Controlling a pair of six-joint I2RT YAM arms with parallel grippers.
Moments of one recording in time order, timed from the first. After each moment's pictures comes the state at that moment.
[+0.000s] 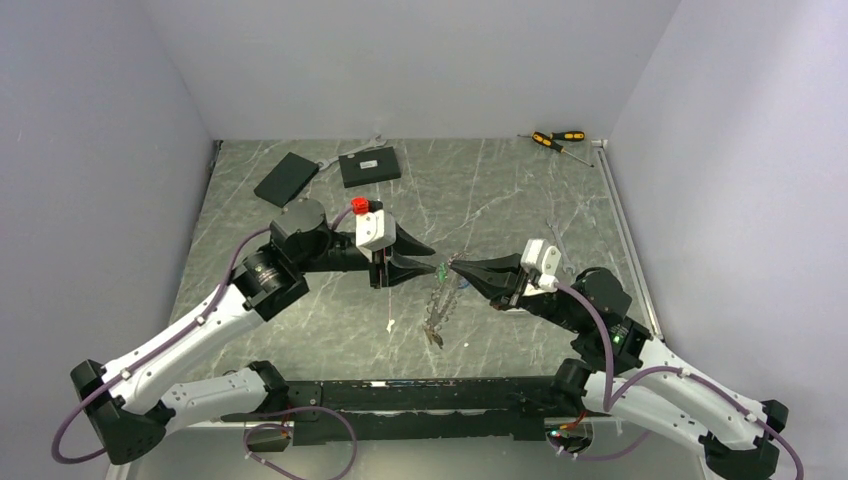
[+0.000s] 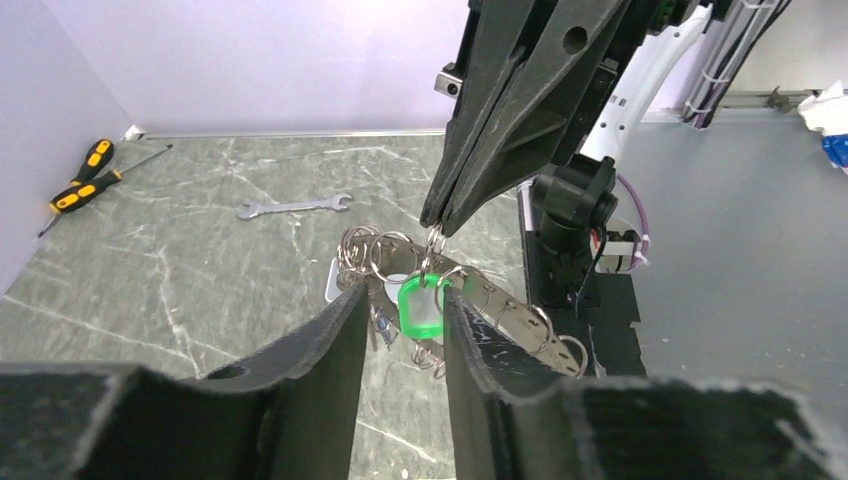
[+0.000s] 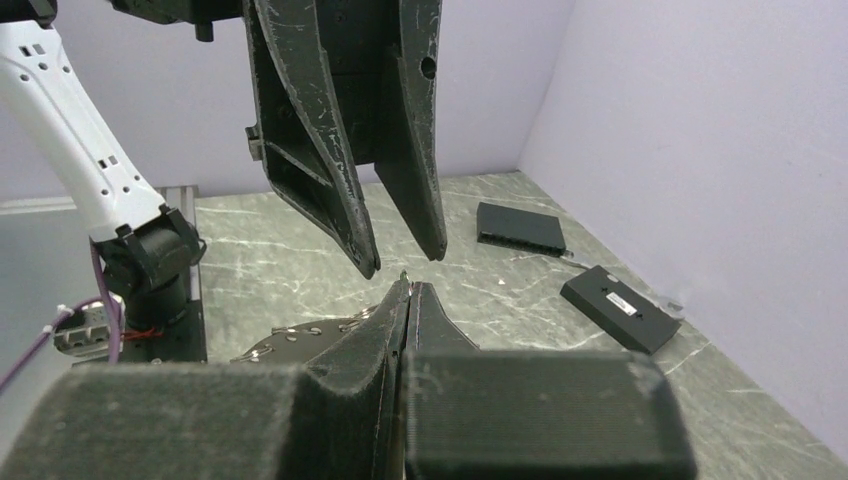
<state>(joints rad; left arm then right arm) -0.82 1.01 1.05 -0.07 0.67 0.09 0.96 0.56 0.67 0.15 -0.22 -0.13</state>
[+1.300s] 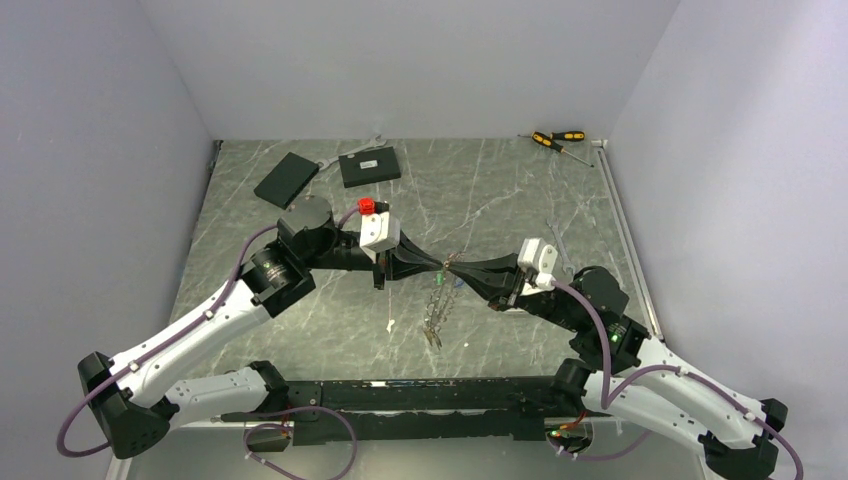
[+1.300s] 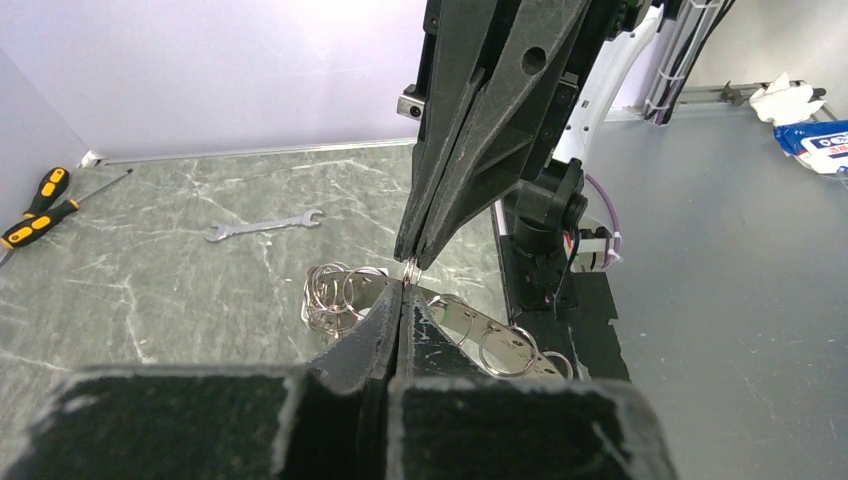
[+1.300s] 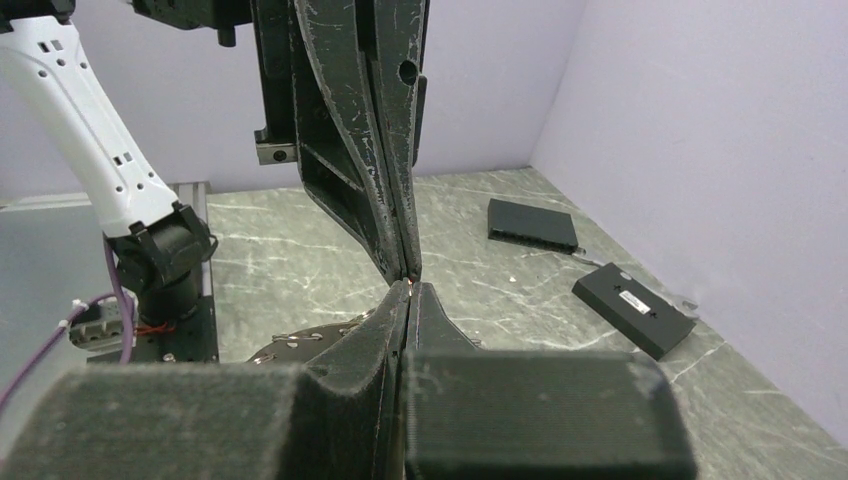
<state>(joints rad) -0.82 1.05 1.05 -0.02 0.77 0.09 0.96 0.58 0.67 0.15 -0.24 -0.11</state>
